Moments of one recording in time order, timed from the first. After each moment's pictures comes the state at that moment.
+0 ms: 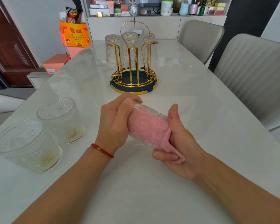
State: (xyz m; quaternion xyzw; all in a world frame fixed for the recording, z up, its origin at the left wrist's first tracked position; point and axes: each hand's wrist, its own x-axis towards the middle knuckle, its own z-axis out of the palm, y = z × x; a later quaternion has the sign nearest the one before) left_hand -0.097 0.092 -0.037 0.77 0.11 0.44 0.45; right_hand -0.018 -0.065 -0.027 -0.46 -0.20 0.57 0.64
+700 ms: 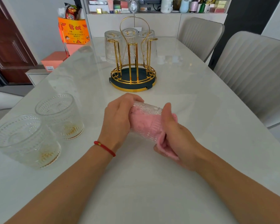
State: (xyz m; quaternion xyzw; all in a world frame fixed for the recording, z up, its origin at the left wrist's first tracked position) left_hand -0.089 0.082 -0.039 0.73 0.21 0.38 0.54; right_hand -0.016 -0.066 -0.029 -0.67 -0.29 0.43 0.53
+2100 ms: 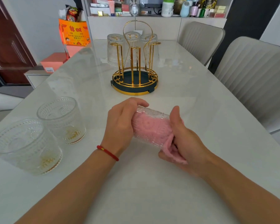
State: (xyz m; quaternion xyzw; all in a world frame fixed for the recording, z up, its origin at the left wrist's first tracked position) left_hand -0.089 0.090 -0.047 0.73 0.17 0.39 0.53; right_hand -0.010 -0.063 -0.032 -0.60 -0.22 0.49 0.60
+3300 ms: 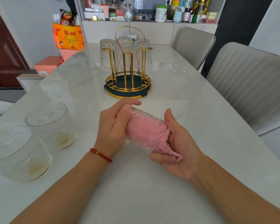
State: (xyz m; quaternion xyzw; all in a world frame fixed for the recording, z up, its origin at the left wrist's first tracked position) left_hand -0.084 0.095 -0.052 0.76 0.09 0.44 0.47; right_hand -0.003 -0.058 -0.031 -0.37 -0.15 0.58 0.71
